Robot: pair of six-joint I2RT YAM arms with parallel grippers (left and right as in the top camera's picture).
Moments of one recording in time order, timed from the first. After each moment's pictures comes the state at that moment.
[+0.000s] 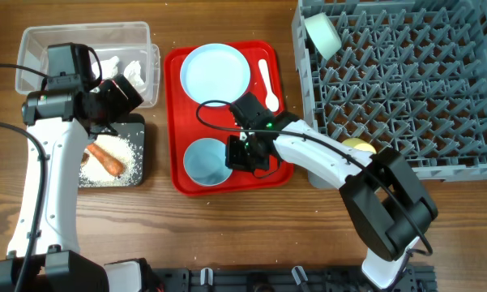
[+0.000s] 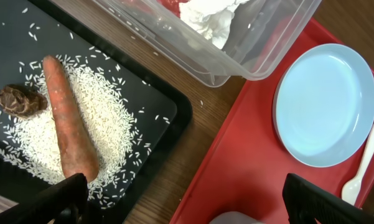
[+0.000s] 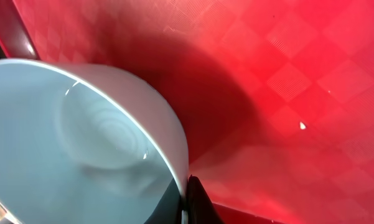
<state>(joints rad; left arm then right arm) 0.12 1.49 1.32 -0.97 0.02 -0.54 0.69 1.92 1.22 -0.58 -0.41 0.80</state>
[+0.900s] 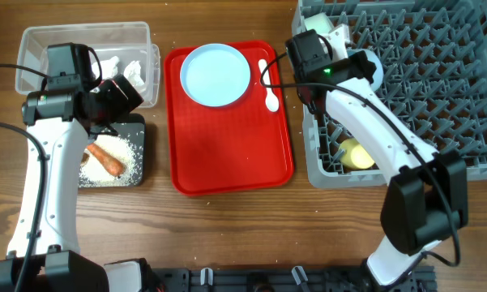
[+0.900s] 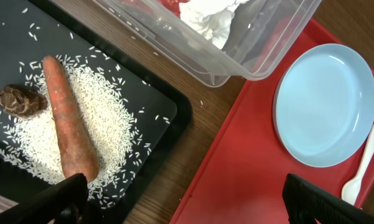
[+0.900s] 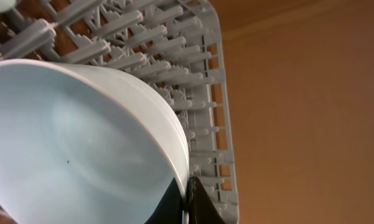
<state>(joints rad) 0.12 1.49 1.32 -0.97 0.02 -0.54 0.40 1.86 1.47 -0.79 1.13 -0.07</state>
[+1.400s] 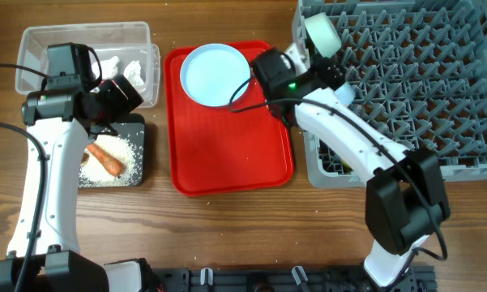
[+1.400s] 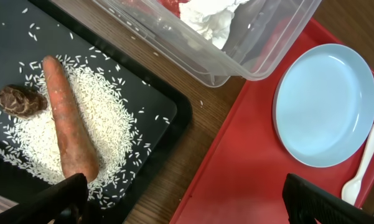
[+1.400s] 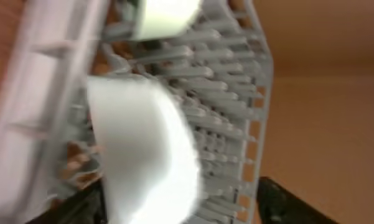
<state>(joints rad) 0.12 1.49 1.32 -0.97 0.02 -0.54 0.55 1.91 1.47 -0.82 0.99 -0.19</state>
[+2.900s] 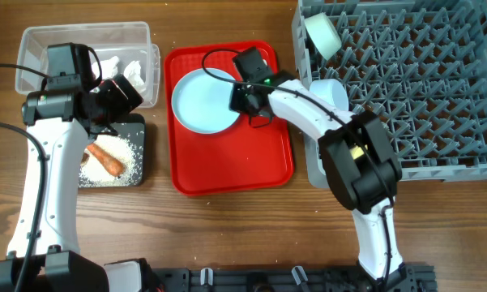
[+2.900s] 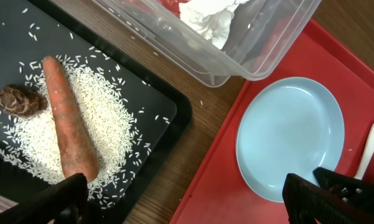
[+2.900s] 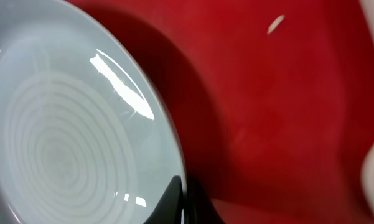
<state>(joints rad) 0.12 1.49 1.32 -0.97 0.02 -0.54 0.54 2.23 1.62 -0.53 -0.10 0.71</state>
